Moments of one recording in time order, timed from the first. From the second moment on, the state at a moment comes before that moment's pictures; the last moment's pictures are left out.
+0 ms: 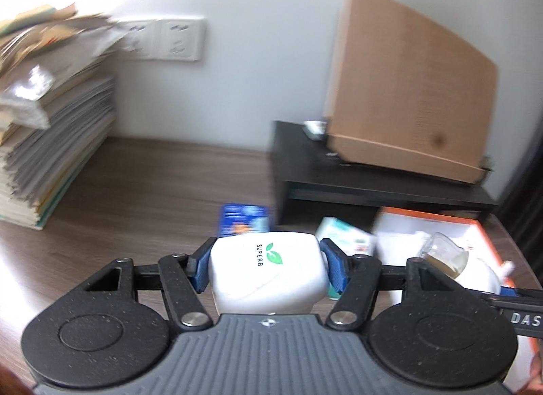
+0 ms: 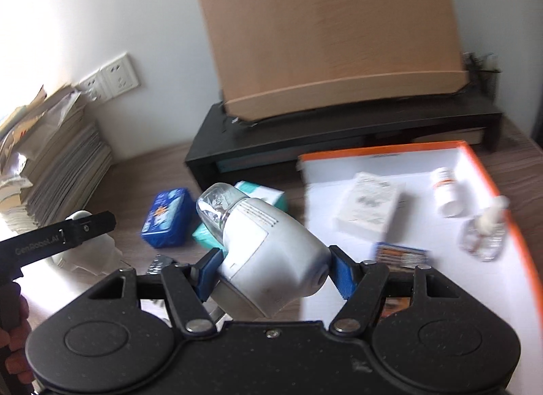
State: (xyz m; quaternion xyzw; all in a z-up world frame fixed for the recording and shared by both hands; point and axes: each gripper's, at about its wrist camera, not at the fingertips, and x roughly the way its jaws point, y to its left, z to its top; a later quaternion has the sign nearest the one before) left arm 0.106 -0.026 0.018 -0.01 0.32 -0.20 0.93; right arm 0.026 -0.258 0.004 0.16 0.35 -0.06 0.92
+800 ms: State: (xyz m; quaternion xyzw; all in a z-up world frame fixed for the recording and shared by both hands) left arm -0.004 -0.196 -0.003 0.04 0.35 -0.31 0.88; right arm -0.102 -0.397 0.001 0.16 0.33 -0.14 0.92
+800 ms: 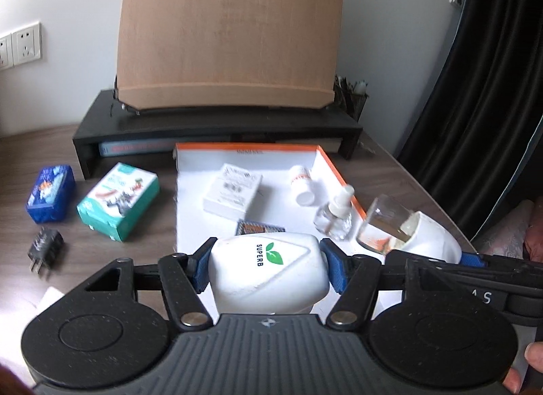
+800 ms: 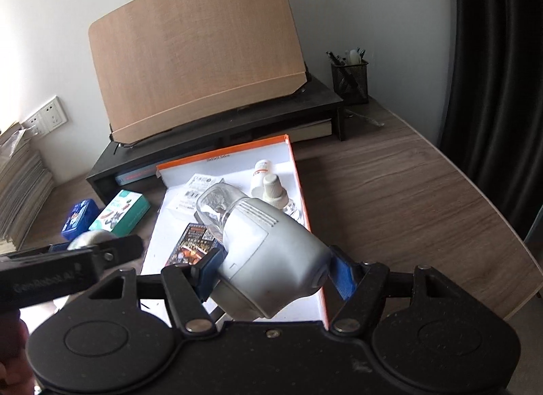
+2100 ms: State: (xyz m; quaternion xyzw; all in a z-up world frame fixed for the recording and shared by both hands) left arm -0.020 -0.203 -0.020 0.06 0.39 -0.30 0.87; right arm -0.092 -0.404 -0.017 0.17 0.35 -0.12 0.91
